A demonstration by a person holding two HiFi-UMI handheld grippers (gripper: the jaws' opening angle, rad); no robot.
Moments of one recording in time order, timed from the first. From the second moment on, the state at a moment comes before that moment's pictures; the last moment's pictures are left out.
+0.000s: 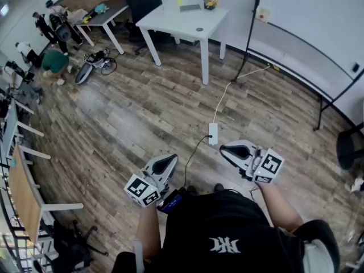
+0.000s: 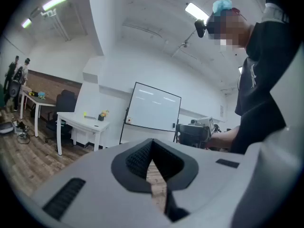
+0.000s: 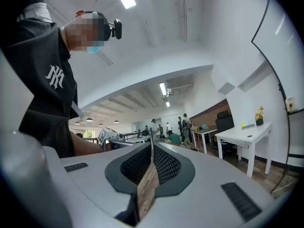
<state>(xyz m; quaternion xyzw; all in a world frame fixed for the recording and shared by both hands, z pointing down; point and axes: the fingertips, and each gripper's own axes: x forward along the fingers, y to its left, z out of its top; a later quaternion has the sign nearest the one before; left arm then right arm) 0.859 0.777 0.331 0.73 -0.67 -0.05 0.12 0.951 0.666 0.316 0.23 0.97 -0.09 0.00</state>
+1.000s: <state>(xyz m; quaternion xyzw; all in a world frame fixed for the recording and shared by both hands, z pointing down) 0.860 0.735 0.337 0.69 -0.72 -0.03 0.13 0.963 0.582 0.343 0.22 0.97 -0.11 0.00</state>
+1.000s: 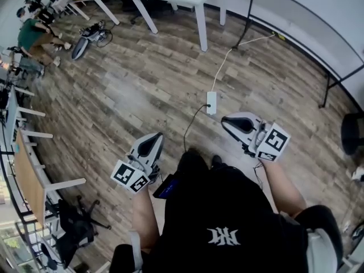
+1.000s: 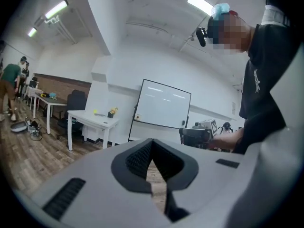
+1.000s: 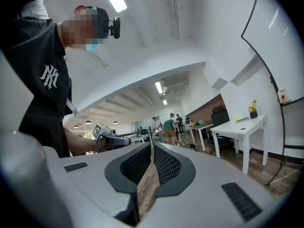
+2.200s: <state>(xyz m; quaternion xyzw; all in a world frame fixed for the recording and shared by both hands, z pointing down) 0.536 0.624 0.364 0.66 -0.73 -0.09 0.16 0.661 0.435 0.360 0.22 0.97 -0.11 -0.08</state>
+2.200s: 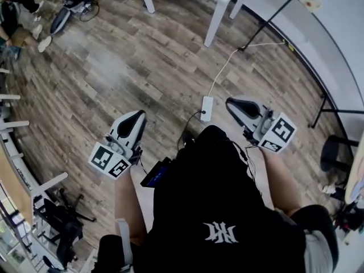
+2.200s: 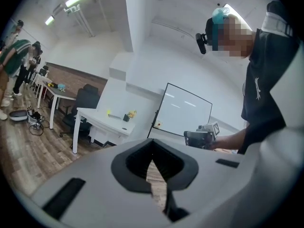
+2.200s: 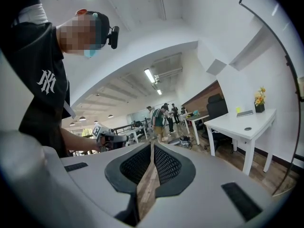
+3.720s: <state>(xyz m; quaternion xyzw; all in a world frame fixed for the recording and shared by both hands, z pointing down) 0.160 0.288 0.344 0.70 -0.69 -0.05 0.16 0.282 0.125 0.340 0.18 0.98 -0.13 -0.02</state>
